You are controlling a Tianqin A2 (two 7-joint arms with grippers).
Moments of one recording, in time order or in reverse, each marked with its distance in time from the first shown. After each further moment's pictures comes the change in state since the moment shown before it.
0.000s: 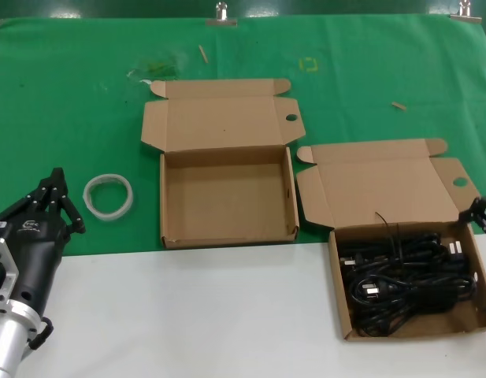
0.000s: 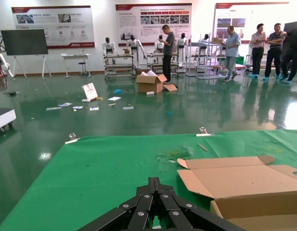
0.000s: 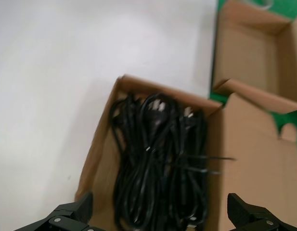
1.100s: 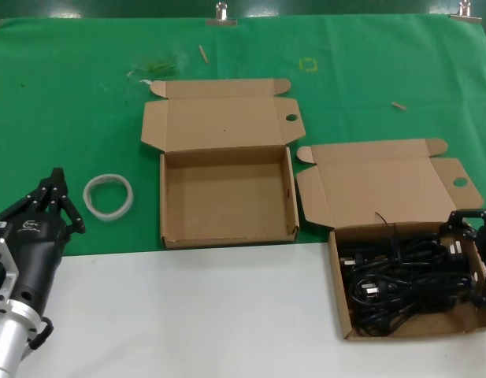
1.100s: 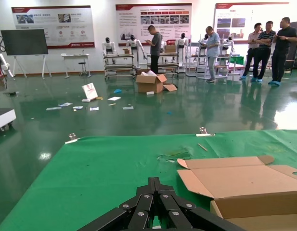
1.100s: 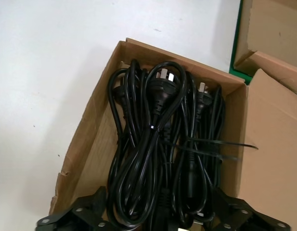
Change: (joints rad) left arm 0.000 0.000 0.000 0.000 0.000 0.000 0.000; right arm 0.140 -0.171 -0.089 -0.263 -0.168 0.023 -0.128
